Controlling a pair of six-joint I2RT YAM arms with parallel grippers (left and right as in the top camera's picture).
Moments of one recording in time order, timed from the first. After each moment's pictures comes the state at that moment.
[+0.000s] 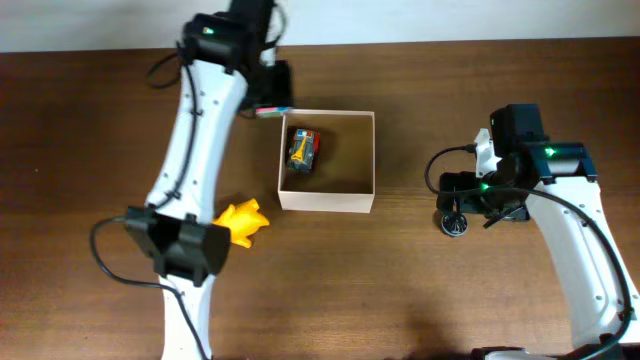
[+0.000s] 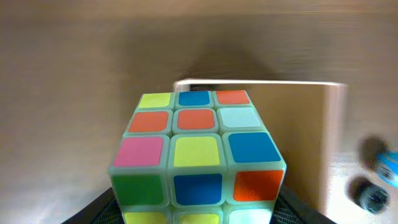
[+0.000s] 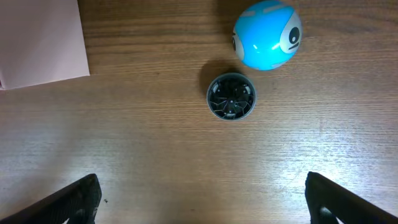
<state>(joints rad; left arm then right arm) -0.34 2.26 2.58 -1.49 0.06 -0.28 0.00 1.46 1.29 -1.22 -0.10 0.11</state>
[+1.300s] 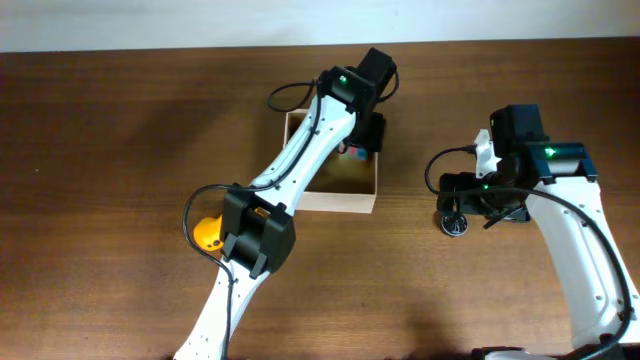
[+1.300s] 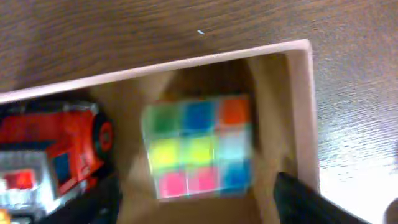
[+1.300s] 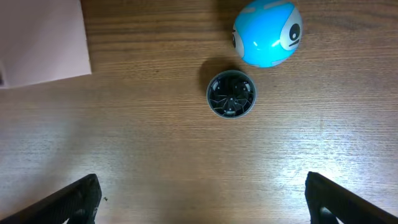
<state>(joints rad) -0.61 2.56 2.58 -1.32 -0.03 -0.34 0.00 1.46 1.29 -1.23 -0.10 0.11</state>
